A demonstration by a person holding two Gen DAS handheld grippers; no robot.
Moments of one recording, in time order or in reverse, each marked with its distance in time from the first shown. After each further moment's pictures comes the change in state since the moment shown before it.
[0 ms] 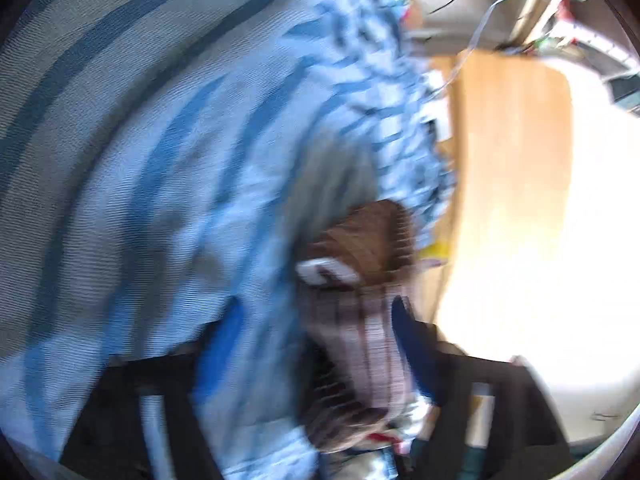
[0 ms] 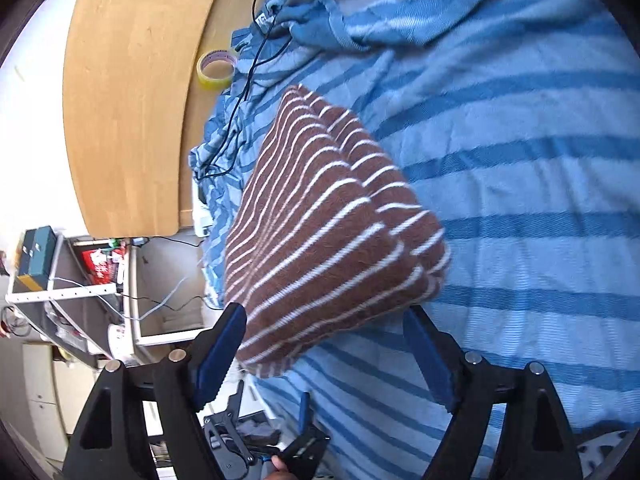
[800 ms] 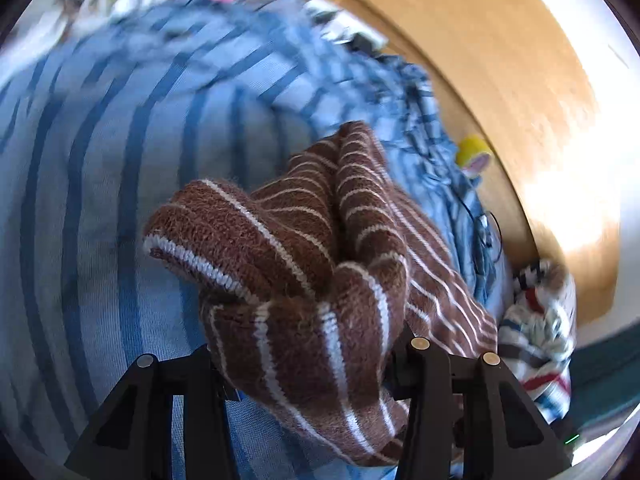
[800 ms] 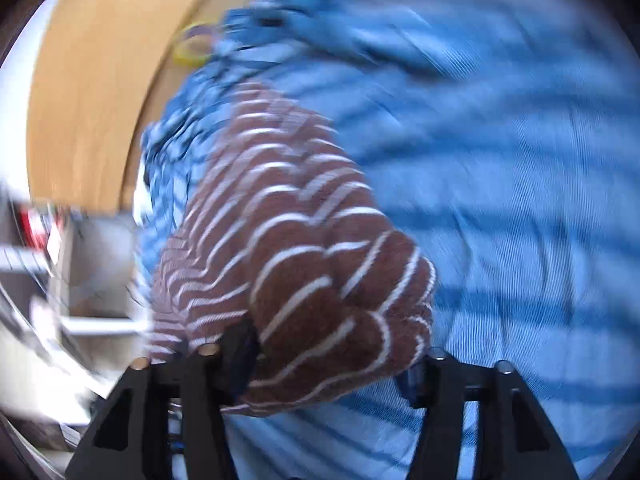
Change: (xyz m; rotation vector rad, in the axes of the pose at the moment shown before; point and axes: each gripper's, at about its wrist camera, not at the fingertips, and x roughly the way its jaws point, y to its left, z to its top) left arm 0.086 -0.077 -0.056 0.547 0.014 0.363; right arm 0.025 -0.009 0.026 -0.066 -0.008 -0.203
